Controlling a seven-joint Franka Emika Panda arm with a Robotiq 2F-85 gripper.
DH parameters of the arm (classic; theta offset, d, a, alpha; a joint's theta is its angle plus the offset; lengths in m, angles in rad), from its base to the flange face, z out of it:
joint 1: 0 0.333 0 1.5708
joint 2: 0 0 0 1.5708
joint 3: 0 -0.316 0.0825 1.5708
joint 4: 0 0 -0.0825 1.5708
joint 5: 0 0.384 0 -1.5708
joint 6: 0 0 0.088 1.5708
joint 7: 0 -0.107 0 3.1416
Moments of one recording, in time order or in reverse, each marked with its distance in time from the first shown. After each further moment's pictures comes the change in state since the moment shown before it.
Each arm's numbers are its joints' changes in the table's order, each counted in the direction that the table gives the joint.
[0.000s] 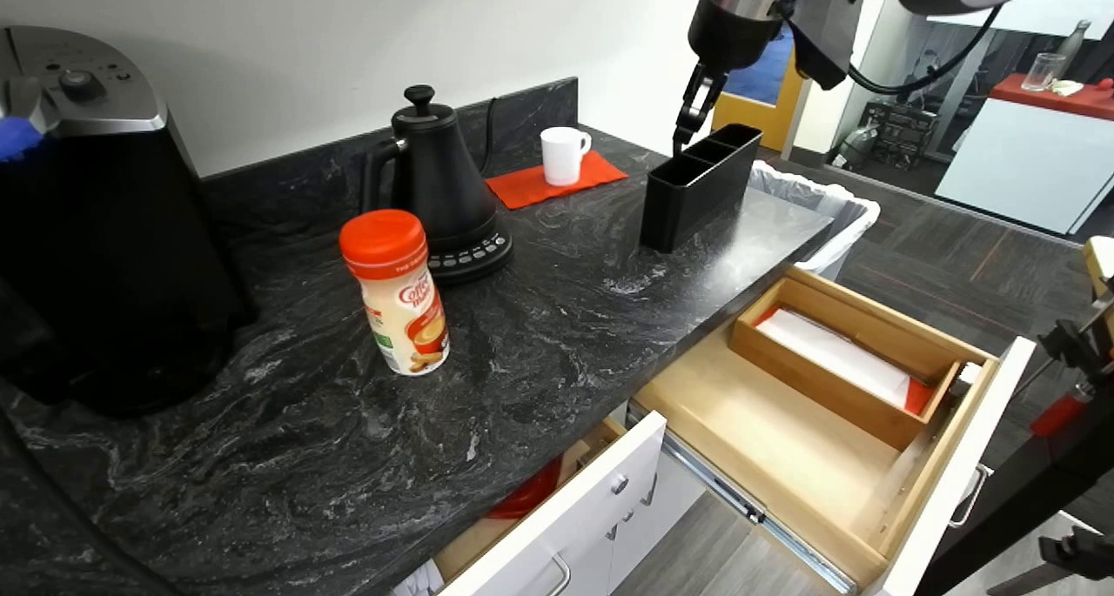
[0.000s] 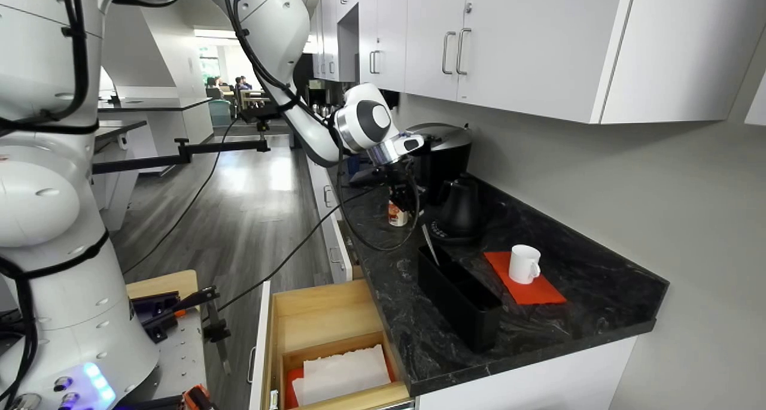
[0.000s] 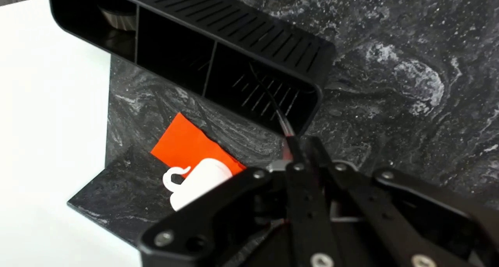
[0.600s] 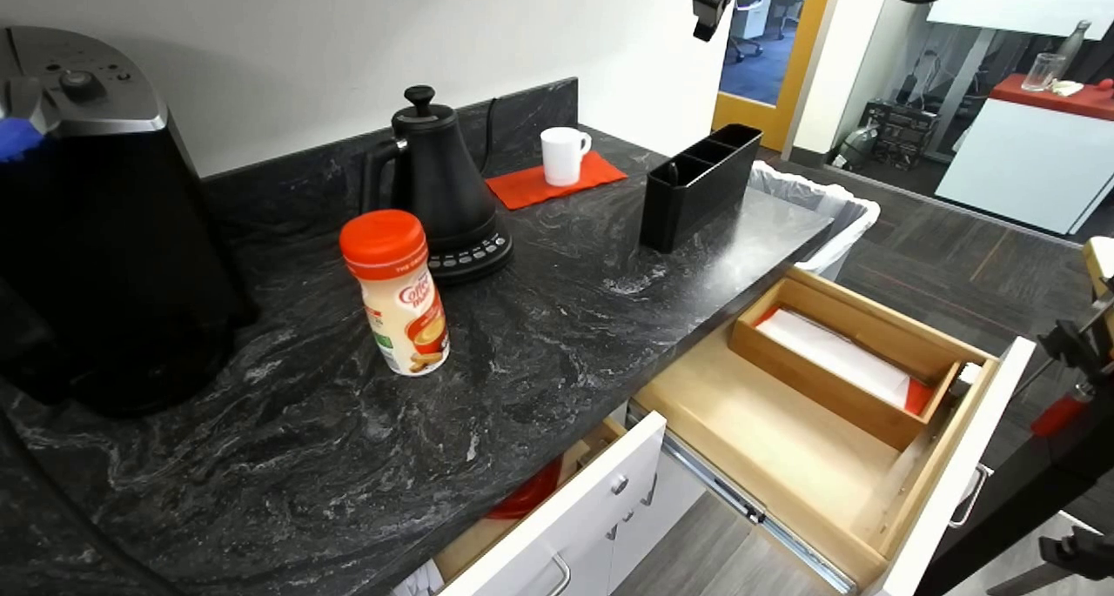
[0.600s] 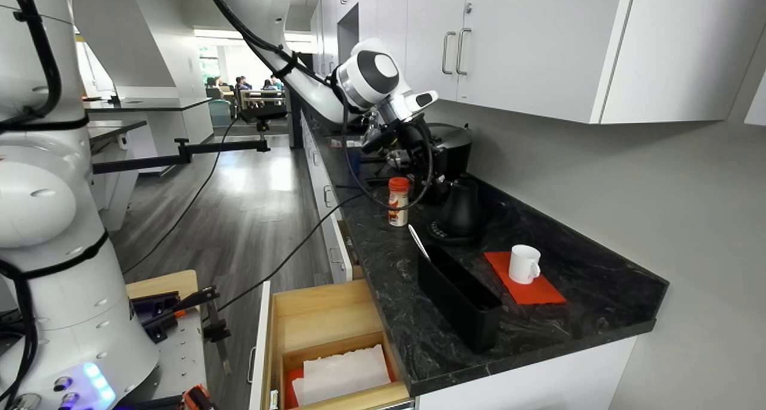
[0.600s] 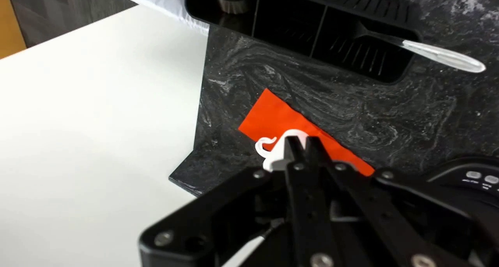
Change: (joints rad) arm -0.028 0.139 0.005 -0.067 -0.001 0.205 0.000
